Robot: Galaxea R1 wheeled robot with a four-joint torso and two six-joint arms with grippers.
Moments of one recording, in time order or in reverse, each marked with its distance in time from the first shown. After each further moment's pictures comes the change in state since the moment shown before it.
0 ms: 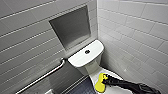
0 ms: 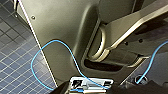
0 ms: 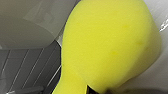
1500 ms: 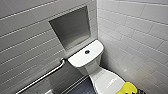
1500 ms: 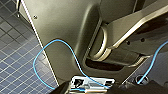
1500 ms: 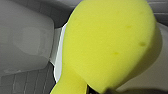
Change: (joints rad) left arm 0.000 -0.005 0.000 0.000 0.001 0.000; right arm -0.257 -0.853 1.093 0.108 0.541 0.025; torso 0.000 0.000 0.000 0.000
